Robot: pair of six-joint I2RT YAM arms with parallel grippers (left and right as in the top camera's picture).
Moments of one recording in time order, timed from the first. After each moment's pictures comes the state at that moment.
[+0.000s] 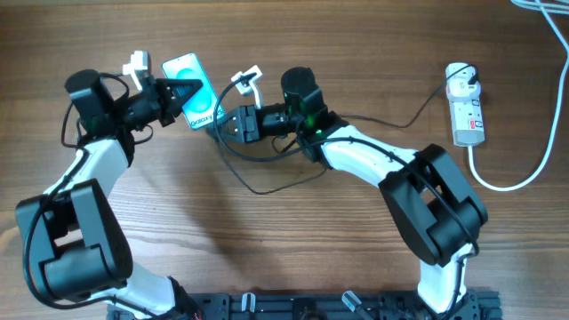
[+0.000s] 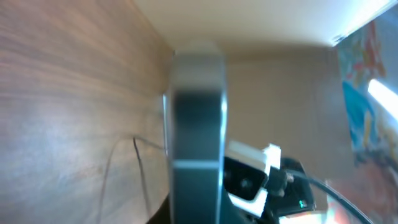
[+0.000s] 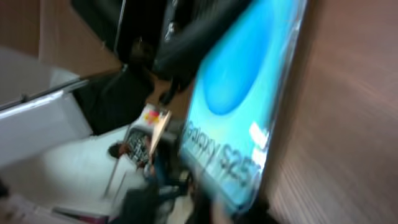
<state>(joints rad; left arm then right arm) 0.28 1.75 0.92 0.41 1.35 -0.99 0.63 2.03 1.22 0.60 -0.97 0.93</state>
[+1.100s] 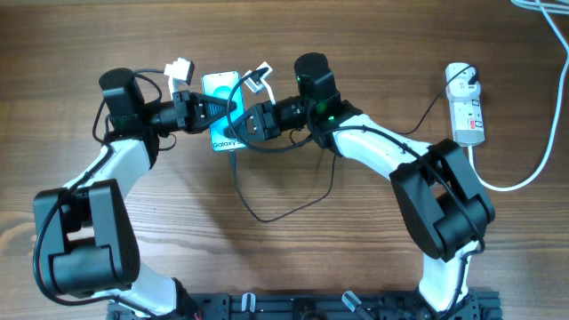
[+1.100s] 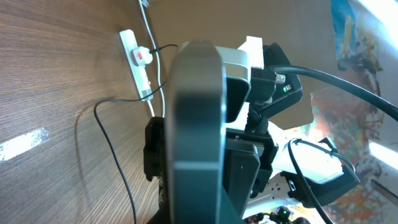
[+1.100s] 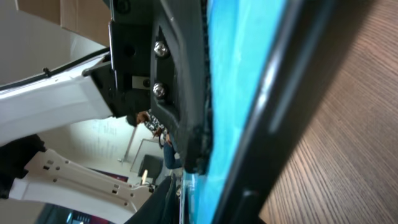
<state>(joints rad) 0.14 1.75 0.88 0.43 1.54 -0.83 0.56 2.03 1.26 0.43 -1.25 0.82</state>
